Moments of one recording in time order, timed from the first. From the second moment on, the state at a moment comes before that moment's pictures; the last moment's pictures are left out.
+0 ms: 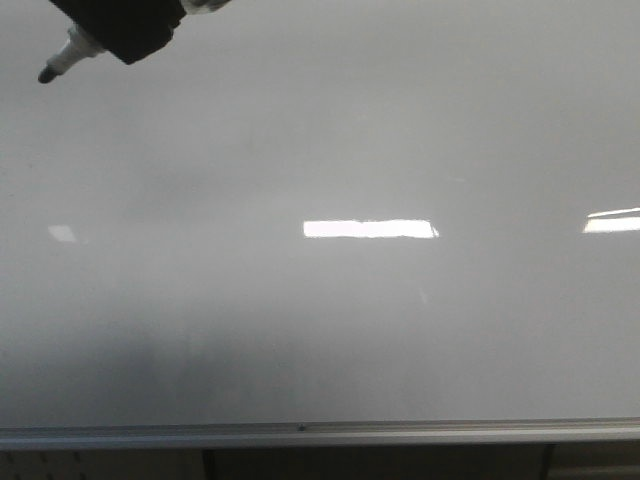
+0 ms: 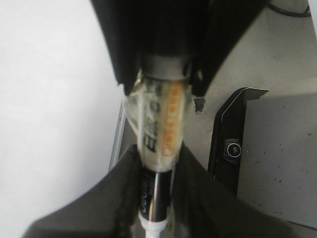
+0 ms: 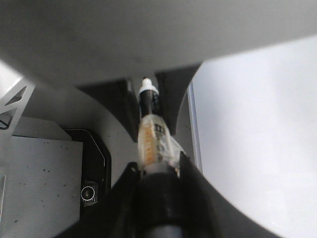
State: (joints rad) left arm -0.63 1.29 -1.24 -0.38 1.12 0.88; right arm 0.69 1.43 -1.45 0.47 1.08 -0.90
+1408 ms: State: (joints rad) left arm -0.30 0.95 -1.10 -0.18 0.97 0.38; right arm 0.28 0.93 -0.73 0.39 0.39 -0.38
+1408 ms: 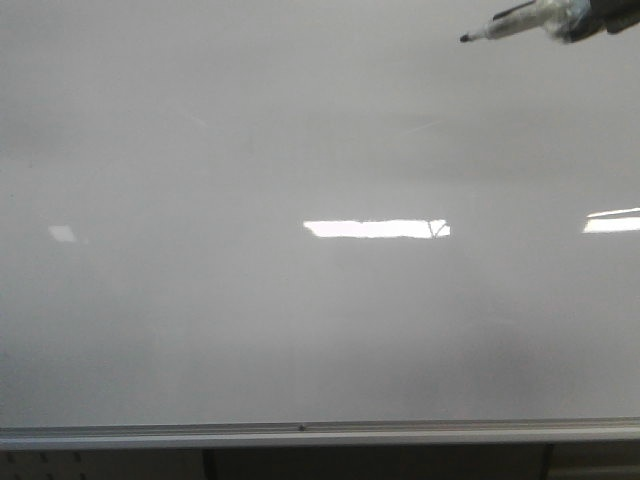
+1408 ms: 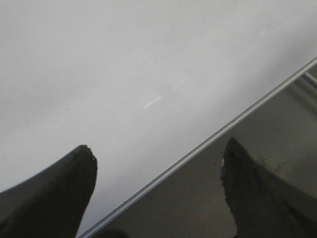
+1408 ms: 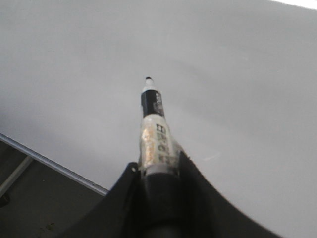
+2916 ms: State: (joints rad) left arm -0.30 0.95 -1.10 -0.18 0.97 0.38; right arm 0.27 1.37 -0.98 0.28 0.20 -0.37
